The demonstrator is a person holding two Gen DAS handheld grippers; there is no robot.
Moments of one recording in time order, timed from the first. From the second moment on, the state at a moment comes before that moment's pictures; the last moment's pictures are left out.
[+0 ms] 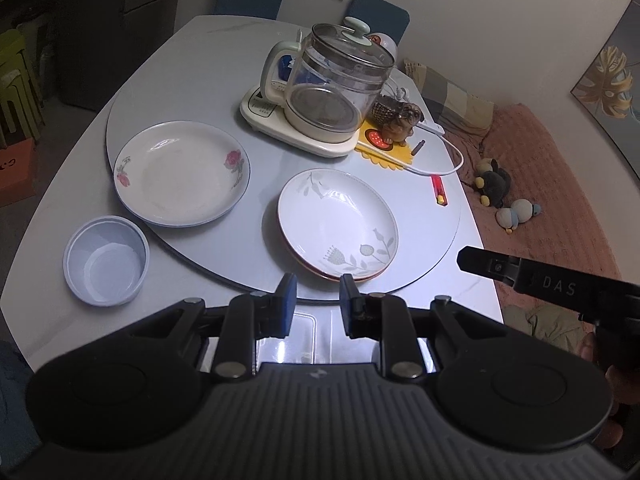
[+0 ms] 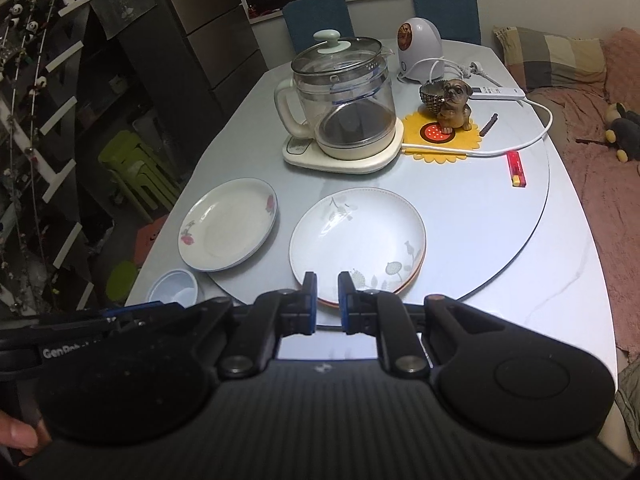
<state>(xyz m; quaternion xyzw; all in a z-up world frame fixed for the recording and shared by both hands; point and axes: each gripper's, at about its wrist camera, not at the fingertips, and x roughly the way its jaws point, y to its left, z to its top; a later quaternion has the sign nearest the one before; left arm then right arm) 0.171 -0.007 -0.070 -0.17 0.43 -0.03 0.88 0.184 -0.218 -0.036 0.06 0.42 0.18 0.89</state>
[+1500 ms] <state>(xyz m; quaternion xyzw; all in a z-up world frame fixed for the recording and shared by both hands) 0.341 0.008 -0.220 -0.21 0.51 -0.04 0.83 0.327 -0.261 -0.181 0.12 0.49 0.10 0.85</state>
